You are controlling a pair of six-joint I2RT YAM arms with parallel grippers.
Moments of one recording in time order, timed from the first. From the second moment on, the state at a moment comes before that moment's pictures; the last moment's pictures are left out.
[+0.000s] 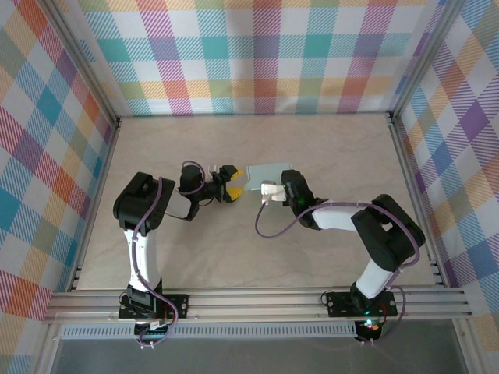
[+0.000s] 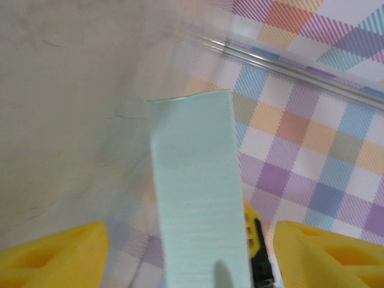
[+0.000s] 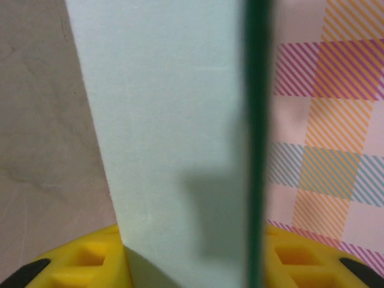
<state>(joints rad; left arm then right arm) -0.28 2.05 0.77 1.00 0.78 -1.64 0.64 1.67 0.74 0.36 0.41 -1.24</state>
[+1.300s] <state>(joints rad) -0.37 1.37 0.72 0.06 0.72 0.34 0.53 1.48 1.25 -1.07 -0.18 -0.84</state>
